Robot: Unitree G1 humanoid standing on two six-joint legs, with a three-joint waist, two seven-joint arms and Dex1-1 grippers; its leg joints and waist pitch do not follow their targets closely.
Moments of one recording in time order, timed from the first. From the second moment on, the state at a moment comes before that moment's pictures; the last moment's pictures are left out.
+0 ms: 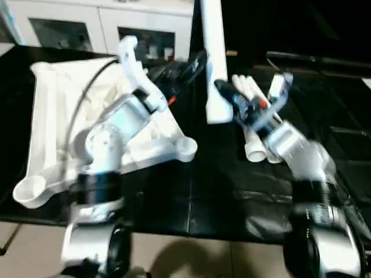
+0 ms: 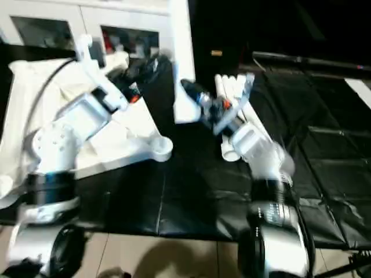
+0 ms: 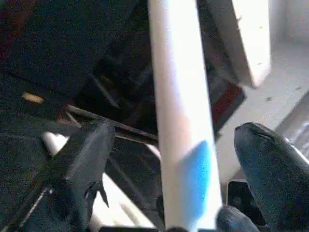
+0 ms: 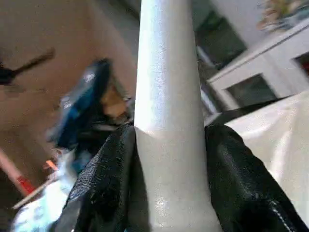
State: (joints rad) left arm -0.79 0.00 0.27 0.13 -0.73 0.73 -0.37; right arm -0.65 -0.08 -0.37 0.28 0.76 0.80 0.87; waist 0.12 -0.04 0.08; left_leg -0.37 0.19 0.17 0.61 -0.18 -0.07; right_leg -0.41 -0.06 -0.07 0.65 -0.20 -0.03
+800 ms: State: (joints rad) left arm -0.86 -0.03 0.28 0.20 -0.67 0.73 -0.13; right arm -0.53 -0.12 0.01 0.05 0.35 0.51 0.64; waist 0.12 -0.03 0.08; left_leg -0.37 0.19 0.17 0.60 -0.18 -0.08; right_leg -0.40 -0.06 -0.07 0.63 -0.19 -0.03
